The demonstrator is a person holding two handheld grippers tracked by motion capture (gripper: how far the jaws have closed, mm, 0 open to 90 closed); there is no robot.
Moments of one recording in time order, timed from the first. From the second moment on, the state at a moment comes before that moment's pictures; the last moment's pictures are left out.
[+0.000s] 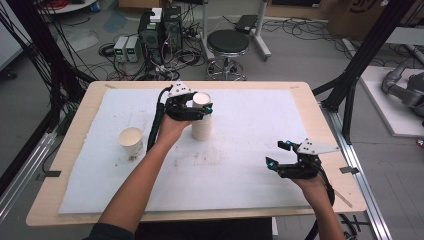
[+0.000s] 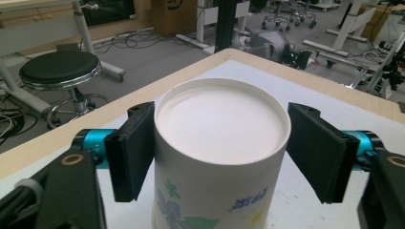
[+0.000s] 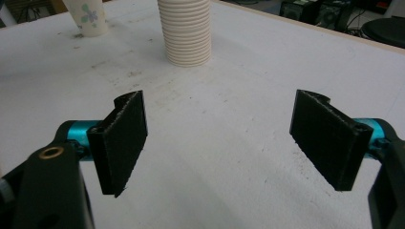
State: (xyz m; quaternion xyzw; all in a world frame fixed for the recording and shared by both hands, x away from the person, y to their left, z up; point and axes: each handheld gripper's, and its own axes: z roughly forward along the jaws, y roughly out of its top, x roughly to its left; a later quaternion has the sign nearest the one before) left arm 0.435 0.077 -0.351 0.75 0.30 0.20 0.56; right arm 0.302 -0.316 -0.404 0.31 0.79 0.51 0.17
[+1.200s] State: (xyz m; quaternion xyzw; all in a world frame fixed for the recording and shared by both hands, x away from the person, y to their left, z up) left arm 0.431 0.084 -0.307 0.71 0.29 0.21 0.61; right arm 0.301 -0.316 -0.404 0.31 0.79 0.51 0.17
